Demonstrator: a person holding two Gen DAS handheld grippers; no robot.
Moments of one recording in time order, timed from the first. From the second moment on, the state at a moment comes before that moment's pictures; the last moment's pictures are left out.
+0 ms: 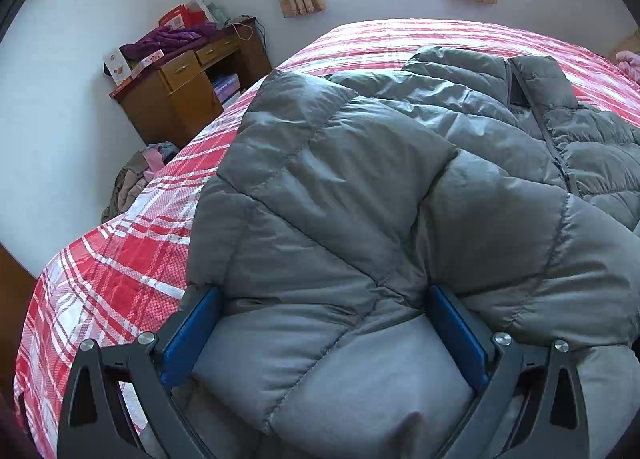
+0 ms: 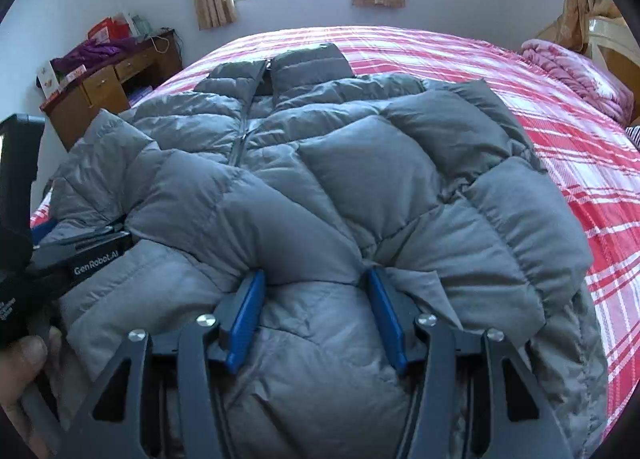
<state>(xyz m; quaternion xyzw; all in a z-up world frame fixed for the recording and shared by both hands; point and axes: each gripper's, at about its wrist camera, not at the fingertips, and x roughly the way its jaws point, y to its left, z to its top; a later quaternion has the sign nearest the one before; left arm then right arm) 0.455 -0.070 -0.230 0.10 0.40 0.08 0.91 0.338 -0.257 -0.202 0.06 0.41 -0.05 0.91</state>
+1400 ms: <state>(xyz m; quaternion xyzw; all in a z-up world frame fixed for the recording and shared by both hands) 0.558 -0.011 -0.230 -0.01 0.43 0.08 0.90 0.409 -0.233 -0.199 0.06 0.41 -0.06 0.91</state>
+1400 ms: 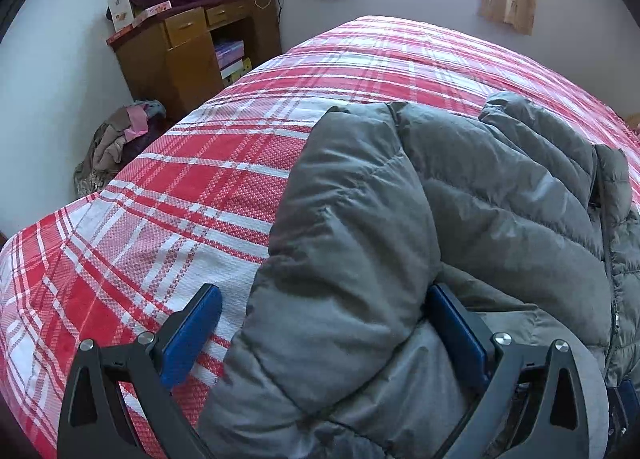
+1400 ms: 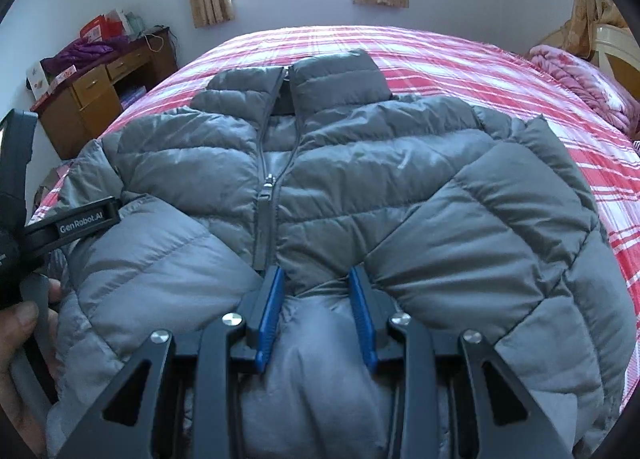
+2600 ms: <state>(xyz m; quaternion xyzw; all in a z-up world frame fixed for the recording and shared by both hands) 0.709 -0.062 -0.141 -0.10 0.47 -0.01 0.88 0.546 -0.338 -0.113 0.15 0.43 -0.04 0.89</state>
